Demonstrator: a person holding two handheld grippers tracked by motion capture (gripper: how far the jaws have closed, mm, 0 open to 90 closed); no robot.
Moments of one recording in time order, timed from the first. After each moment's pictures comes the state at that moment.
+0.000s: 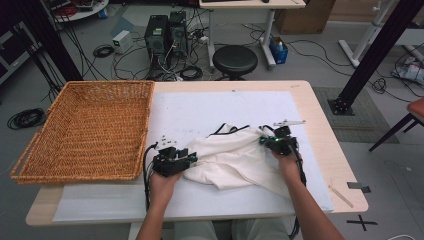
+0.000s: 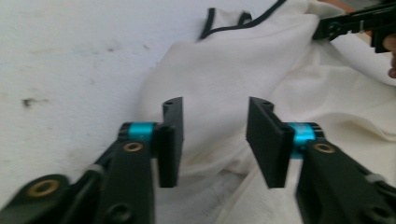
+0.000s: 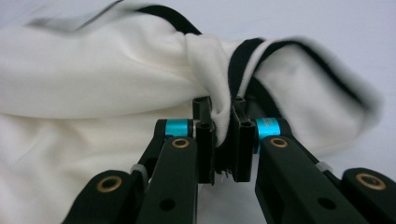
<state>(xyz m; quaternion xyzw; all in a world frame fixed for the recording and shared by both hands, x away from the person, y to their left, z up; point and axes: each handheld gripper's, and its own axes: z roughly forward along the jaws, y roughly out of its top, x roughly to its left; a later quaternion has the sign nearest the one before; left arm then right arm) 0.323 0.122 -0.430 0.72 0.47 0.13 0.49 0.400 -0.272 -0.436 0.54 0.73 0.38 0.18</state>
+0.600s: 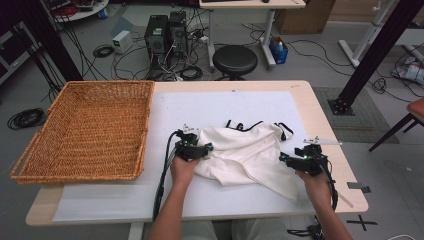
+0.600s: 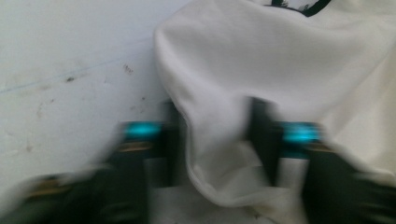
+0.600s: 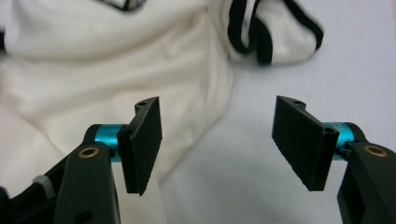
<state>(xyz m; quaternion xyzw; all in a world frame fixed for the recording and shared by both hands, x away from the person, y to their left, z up) 0.384 0.070 -0.449 0.74 0.49 0.12 0.44 0.327 -0.319 -0.434 0.54 0.74 0.37 0.17</state>
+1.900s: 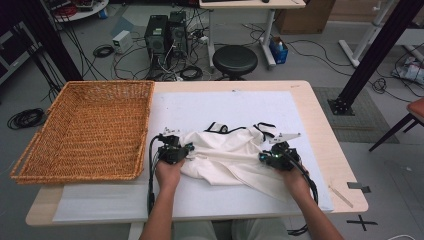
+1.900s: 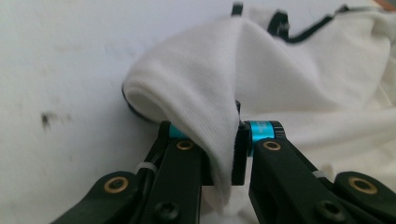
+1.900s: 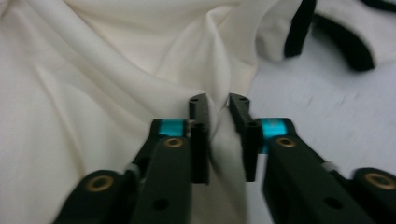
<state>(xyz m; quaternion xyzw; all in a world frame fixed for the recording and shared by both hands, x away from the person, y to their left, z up) 0.374 0.113 -0.439 0.70 0.53 0.15 0.46 0.360 -0.250 -0.430 0.42 0.83 0.33 0.17</state>
